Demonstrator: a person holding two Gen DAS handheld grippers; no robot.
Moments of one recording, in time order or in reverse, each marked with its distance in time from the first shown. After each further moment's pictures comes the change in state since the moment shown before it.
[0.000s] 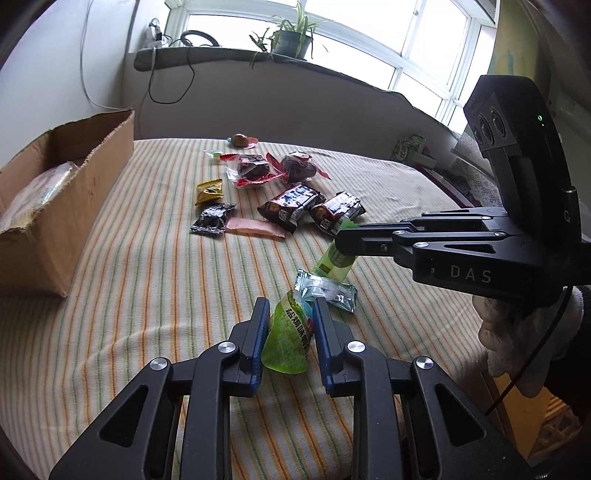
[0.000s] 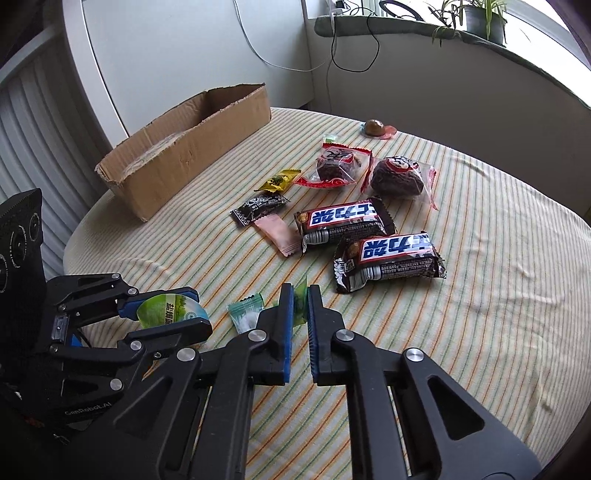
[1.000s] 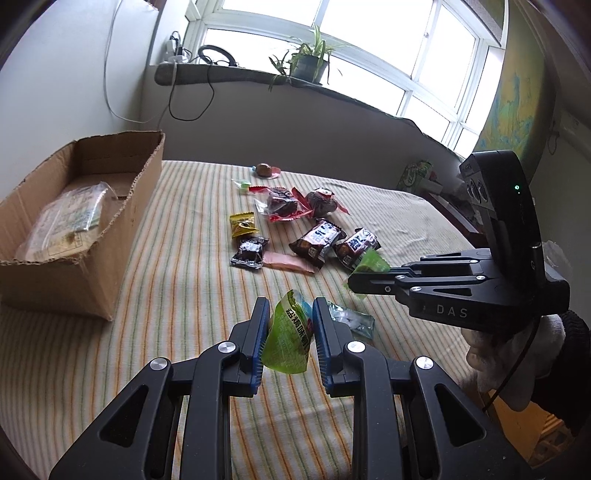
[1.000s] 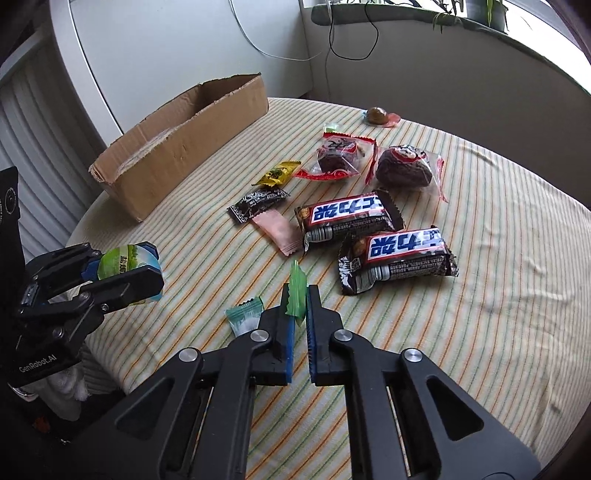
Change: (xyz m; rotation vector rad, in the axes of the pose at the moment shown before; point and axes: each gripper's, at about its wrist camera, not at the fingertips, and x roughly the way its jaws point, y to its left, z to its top) left arm -0.024 0.024 0.016 -0.037 -0.074 0.021; right arm 0.011 0.002 0.009 0.014 0.034 0.001
